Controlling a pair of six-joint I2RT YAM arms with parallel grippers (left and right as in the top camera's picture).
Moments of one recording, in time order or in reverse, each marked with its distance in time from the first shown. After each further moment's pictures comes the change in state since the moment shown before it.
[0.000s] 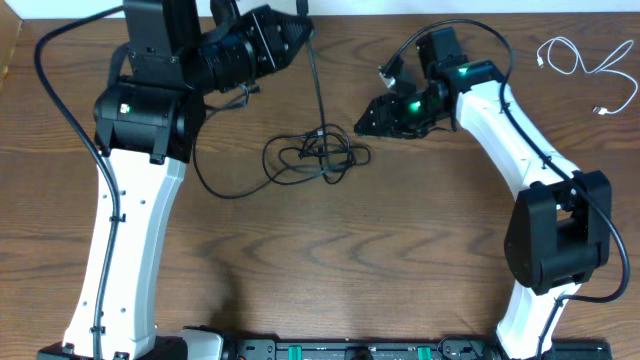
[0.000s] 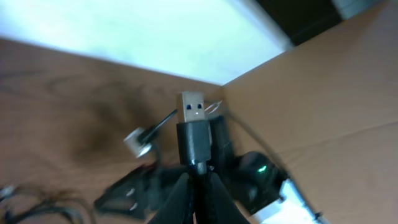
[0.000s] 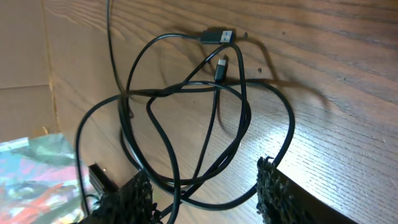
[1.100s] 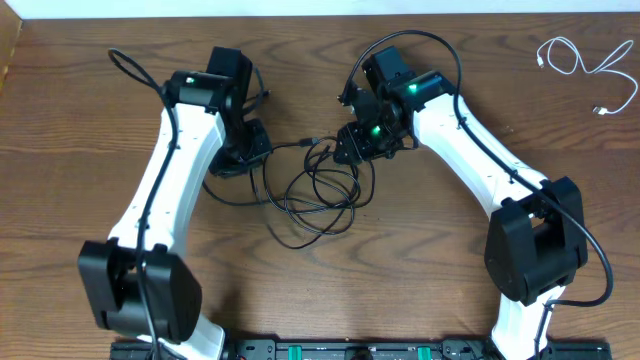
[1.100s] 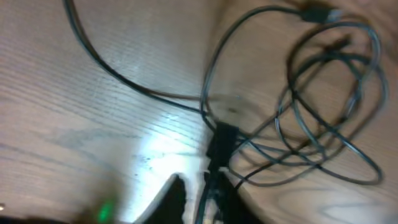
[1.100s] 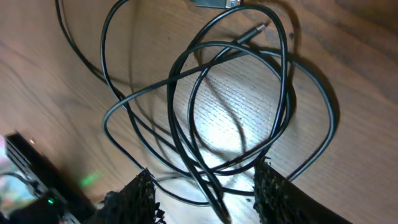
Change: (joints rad) left arm 0.011 0.225 -0.231 -0.616 -0.603 0.068; right arm 0.197 0.000 0.025 -0.095 0.247 -0.116
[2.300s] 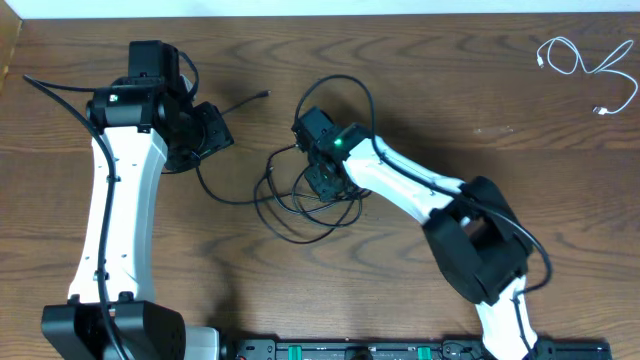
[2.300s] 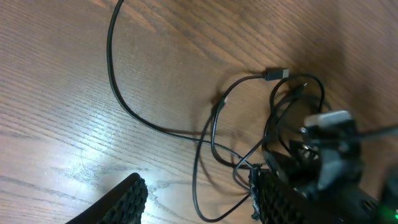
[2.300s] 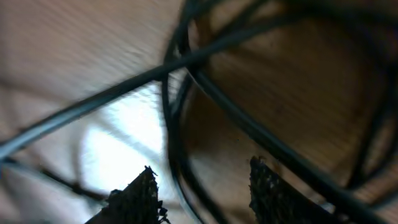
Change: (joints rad) left arm 0.206 -0.158 -0.004 0.086 0.093 0.130; right arm 0.264 0.145 -0.101 0.190 0.475 0.069
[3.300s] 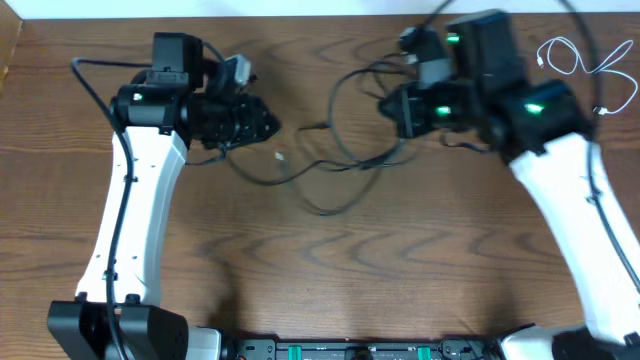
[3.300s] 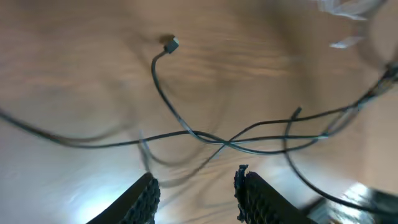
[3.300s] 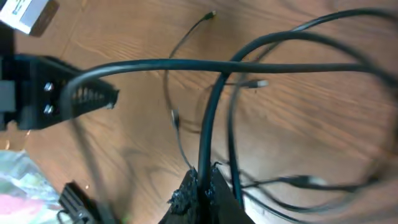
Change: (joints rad) left arm -0.099 0.000 0.000 0.154 0.414 0.233; right arm -0.370 -0.590 0.142 -0.225 -0.455 0.025
